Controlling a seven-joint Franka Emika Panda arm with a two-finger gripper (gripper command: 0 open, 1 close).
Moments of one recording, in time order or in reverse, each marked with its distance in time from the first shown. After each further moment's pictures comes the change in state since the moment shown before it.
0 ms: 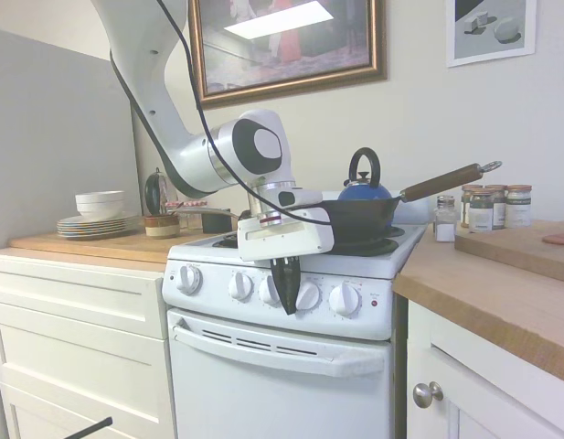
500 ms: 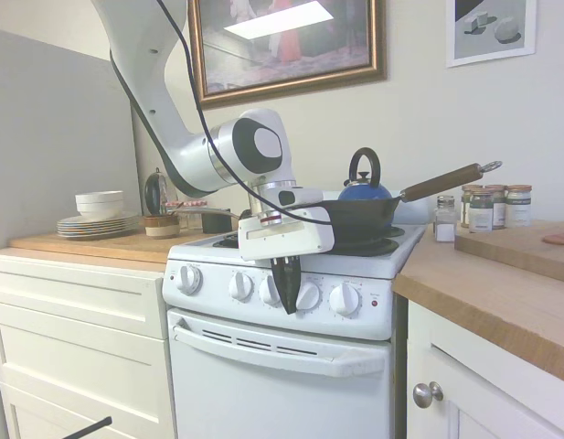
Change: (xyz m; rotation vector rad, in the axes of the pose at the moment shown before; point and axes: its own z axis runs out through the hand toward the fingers) arm 0.002 0.001 0.001 -0.002 -0.001 0.013
